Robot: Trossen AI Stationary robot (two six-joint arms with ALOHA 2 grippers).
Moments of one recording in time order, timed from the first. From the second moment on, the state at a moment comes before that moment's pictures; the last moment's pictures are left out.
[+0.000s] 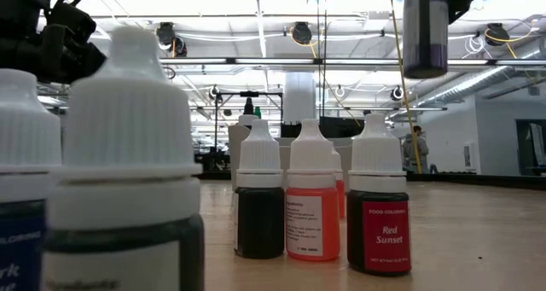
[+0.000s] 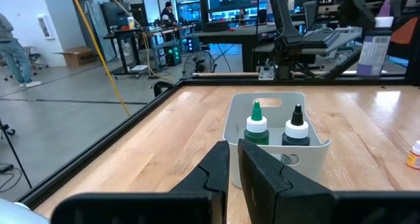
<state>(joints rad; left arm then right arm) 0.10 0.15 0.01 0.11 -0.13 0.07 0.64 1.14 0.64 0.10 0.57 0.27</state>
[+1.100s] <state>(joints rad) 0.10 0.15 0.01 0.11 -0.13 0.07 0.12 1.20 0.64 0.38 0.18 0.04</state>
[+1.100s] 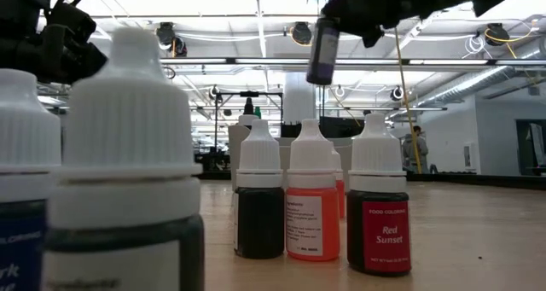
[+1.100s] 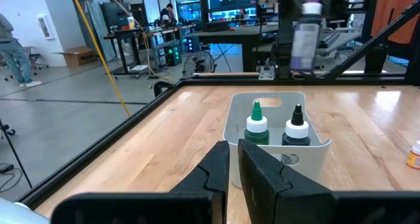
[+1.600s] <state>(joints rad) 0.10 0.15 0.01 0.11 -0.13 0.10 -0.06 1.40 0.64 0.56 0.07 0.04</state>
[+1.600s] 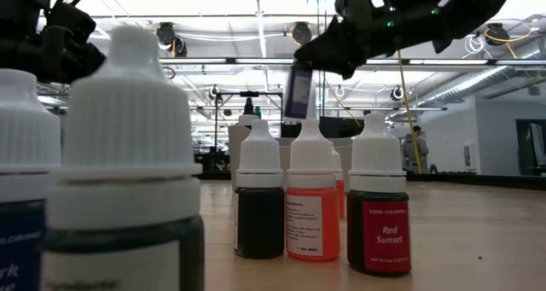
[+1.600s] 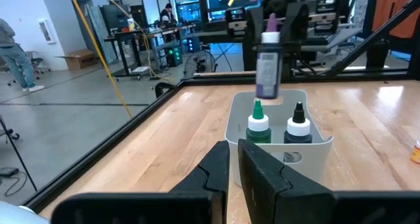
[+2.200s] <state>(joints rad) 0.10 0.15 0.01 0.11 -0.14 0.10 -0.09 1.54 0.68 0.61 0.05 0.05</state>
